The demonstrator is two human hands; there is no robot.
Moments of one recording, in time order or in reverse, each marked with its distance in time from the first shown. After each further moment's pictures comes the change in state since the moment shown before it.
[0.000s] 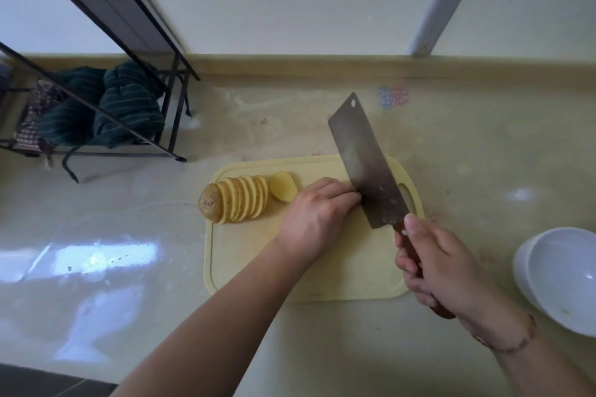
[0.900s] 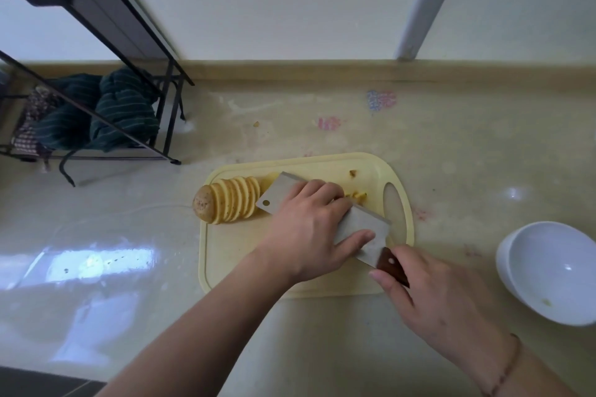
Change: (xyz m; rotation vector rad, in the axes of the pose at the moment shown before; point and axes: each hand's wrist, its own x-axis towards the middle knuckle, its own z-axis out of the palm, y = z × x) left_hand 0.000 0.035 -0.035 0.169 -0.318 -0.184; right_hand -0.028 0.031 -0.008 -1.246 0.264 -0.577
